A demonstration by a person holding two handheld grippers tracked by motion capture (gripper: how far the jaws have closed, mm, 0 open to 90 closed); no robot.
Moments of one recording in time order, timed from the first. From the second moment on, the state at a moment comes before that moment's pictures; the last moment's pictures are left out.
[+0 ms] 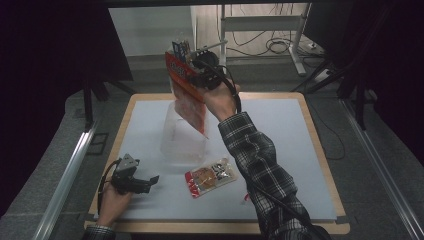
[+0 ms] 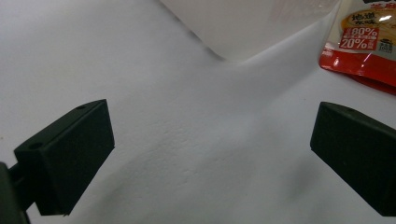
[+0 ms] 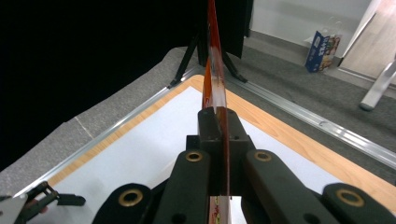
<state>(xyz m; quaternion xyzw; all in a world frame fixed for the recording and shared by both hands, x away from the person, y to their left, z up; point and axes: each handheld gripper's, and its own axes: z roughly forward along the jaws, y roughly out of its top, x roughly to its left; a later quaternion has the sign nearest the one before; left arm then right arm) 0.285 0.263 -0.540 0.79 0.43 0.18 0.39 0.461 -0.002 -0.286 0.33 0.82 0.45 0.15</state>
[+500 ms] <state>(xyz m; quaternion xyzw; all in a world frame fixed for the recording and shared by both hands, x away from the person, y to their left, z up) 0.284 0.262 -0.541 0.79 0.43 0.18 0.39 0.478 0.018 -0.337 0.34 0.83 0.42 0.14</state>
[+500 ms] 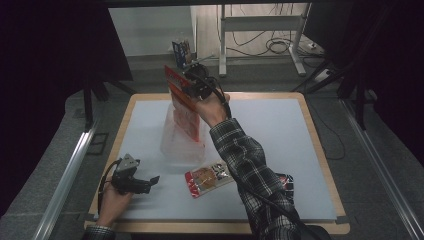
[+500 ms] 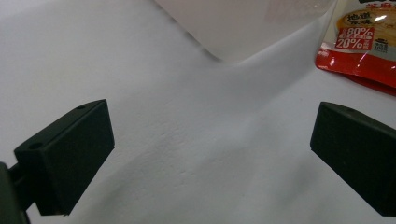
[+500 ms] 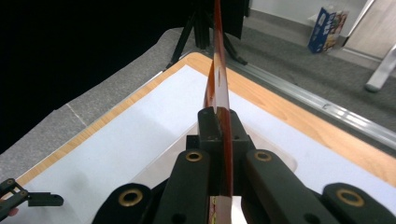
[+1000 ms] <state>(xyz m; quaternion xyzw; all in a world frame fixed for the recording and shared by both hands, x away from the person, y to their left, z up) 0.285 0.260 -0.542 0.80 0.42 0.18 0.39 0.489 0.001 -0.367 0.35 0.83 0.41 0.16</state>
